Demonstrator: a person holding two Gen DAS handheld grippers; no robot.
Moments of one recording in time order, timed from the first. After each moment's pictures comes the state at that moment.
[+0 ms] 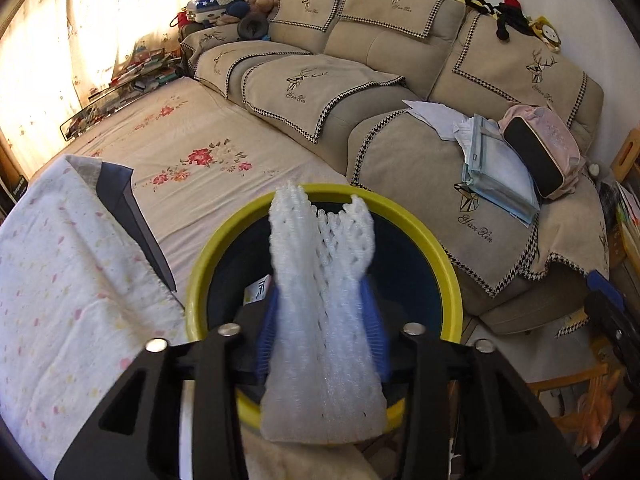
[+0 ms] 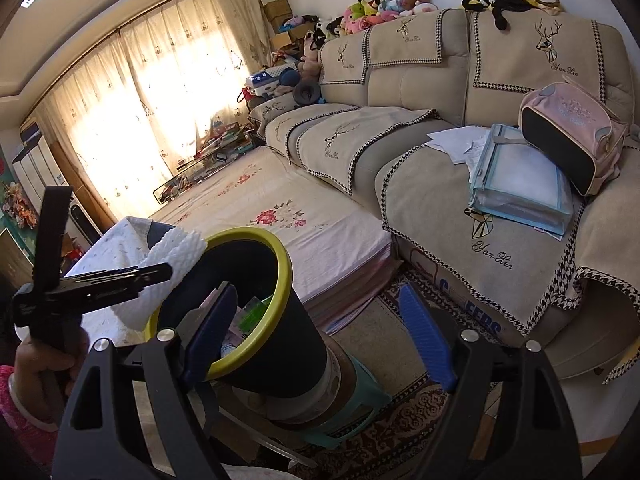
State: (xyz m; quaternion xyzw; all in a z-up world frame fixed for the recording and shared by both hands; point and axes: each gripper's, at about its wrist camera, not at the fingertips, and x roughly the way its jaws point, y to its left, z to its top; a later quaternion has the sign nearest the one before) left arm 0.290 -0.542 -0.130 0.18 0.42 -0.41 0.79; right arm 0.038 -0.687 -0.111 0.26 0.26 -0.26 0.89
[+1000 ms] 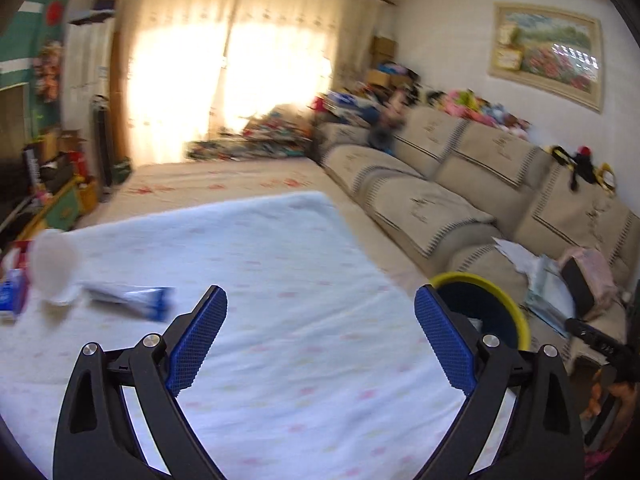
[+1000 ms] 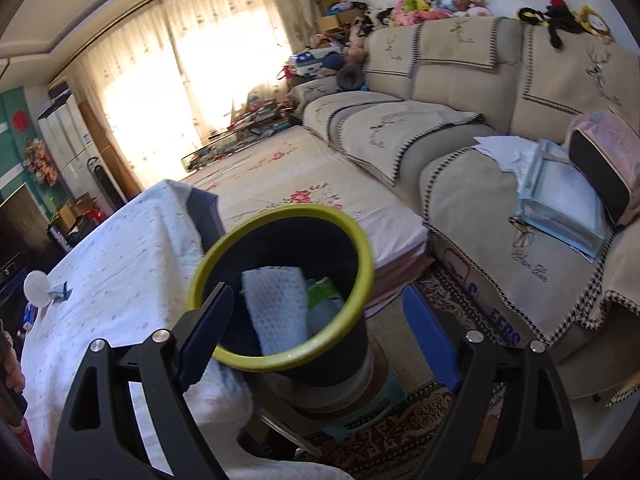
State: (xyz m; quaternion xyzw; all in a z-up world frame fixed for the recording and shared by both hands) left arm 0.299 -0.197 -0.051 0.01 0.27 -0.25 0.93; right arm 0.099 -0.627 -0.100 0.21 0.29 -0.19 0.91
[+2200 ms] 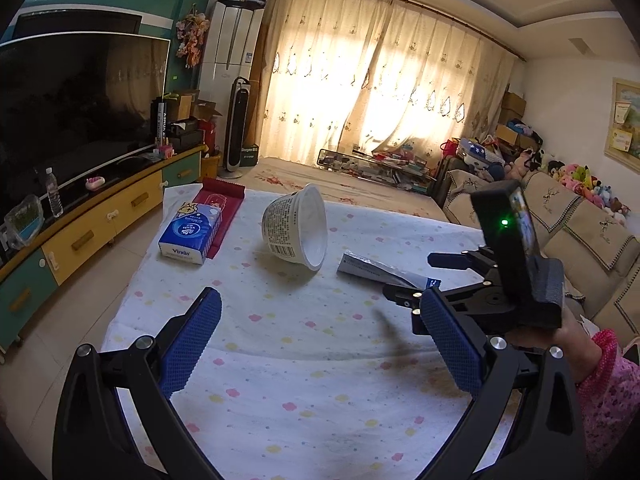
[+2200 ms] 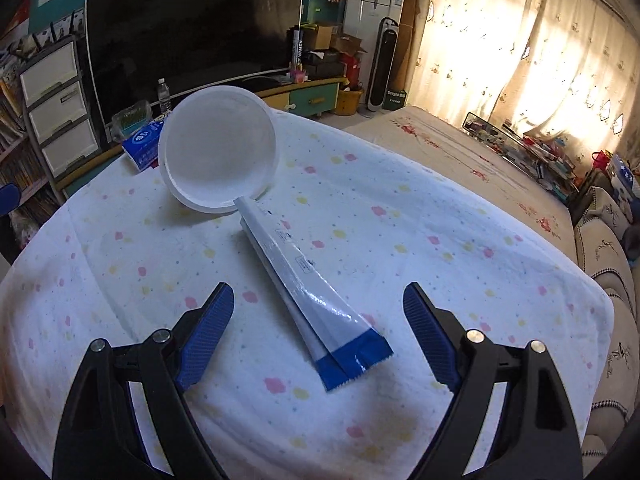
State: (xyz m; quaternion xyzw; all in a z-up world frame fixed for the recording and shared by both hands) left arm 0.318 0.017 -0.085 -0.09 0.26 -0.06 0.96; right arm 0.451 -0.208 -0.109 -0.15 0.38 0.25 0.88
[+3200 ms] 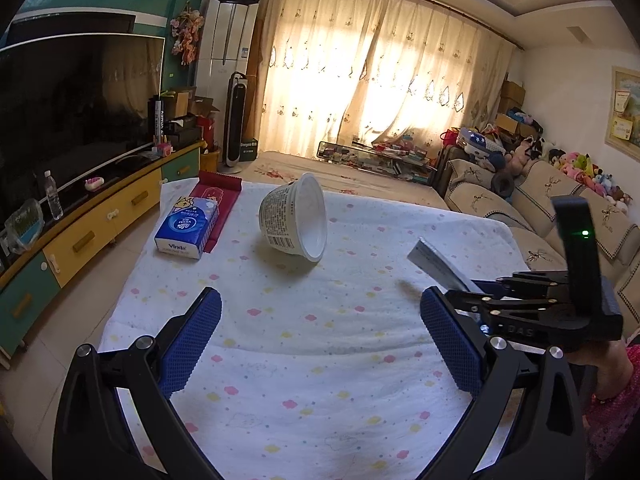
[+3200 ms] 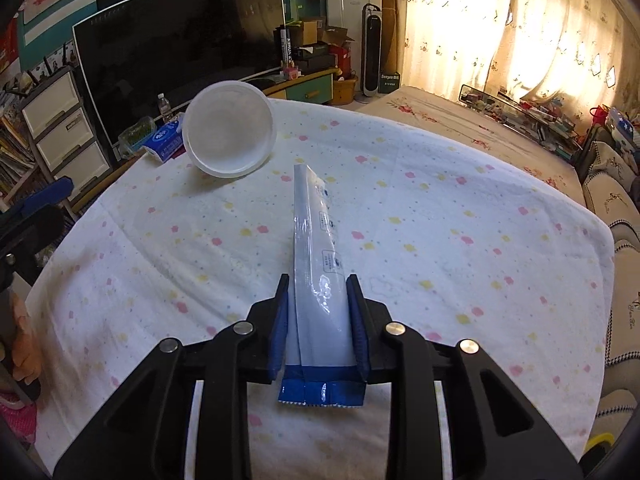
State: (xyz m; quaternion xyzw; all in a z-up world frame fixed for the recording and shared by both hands) left arm 0.322 0.011 -0.094 -0.07 0.27 -0.06 0.96; right arm 0.395 -0.255 -0.099 -0.08 0.41 0.25 0.88
